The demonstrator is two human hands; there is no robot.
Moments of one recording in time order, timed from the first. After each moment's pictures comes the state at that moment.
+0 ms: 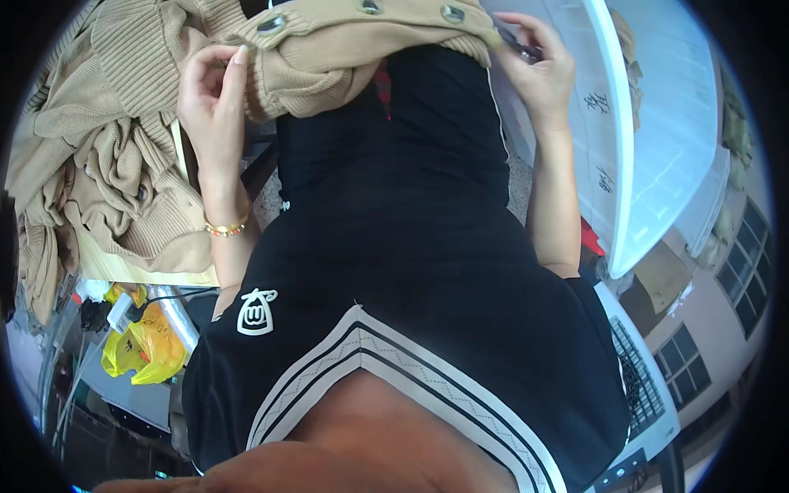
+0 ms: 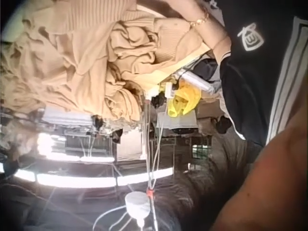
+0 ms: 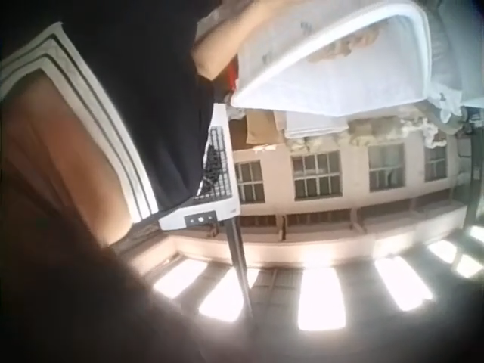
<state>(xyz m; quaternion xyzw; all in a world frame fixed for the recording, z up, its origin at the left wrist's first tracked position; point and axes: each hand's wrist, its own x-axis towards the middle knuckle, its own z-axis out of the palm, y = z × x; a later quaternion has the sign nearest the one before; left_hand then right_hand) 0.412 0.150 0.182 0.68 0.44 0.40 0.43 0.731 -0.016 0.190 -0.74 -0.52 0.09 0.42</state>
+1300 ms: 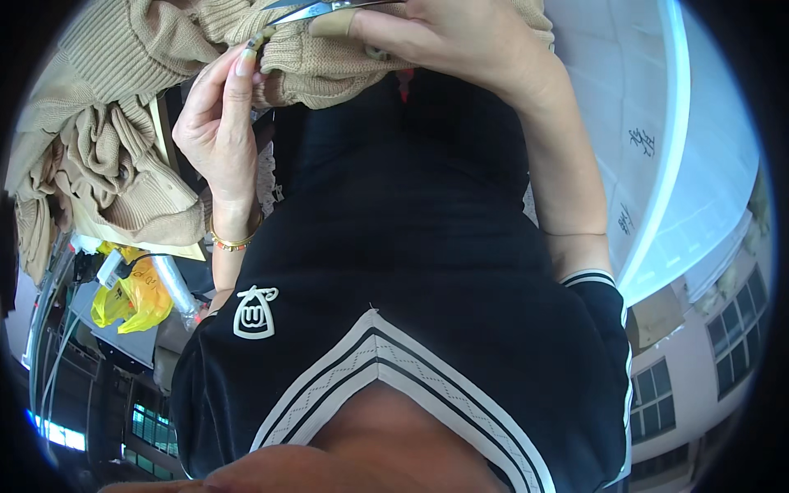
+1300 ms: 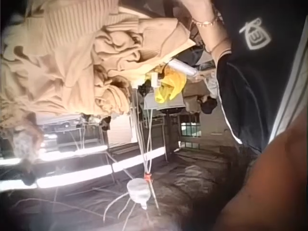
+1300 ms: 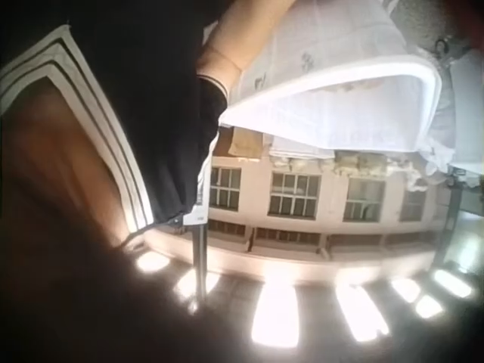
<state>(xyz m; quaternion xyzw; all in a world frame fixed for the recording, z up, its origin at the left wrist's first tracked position) 0.420 0.102 0.177 0.64 0.44 0.44 0.46 0.654 0.104 0.225 -0.39 -0.75 0.29 0.44</state>
